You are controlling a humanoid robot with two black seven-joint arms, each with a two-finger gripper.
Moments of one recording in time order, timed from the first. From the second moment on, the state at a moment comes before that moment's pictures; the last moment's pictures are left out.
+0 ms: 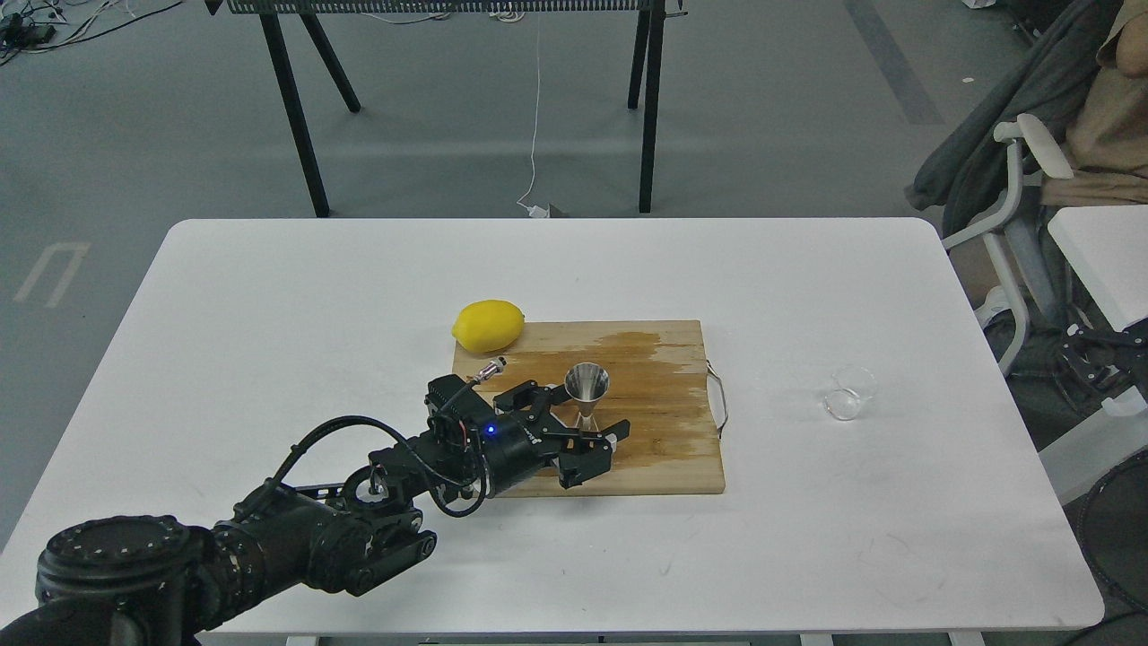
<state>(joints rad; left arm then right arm) -0.66 -0.04 -0.04 -0.54 1.67 0.49 -0.49 0.36 -0.59 1.19 0.56 -0.03 0.49 0.11</state>
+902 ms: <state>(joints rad) -0.65 0.04 -0.05 -0.56 1.67 0.49 -0.49 0.36 -0.59 1.19 0.56 -0.03 0.49 0.11</state>
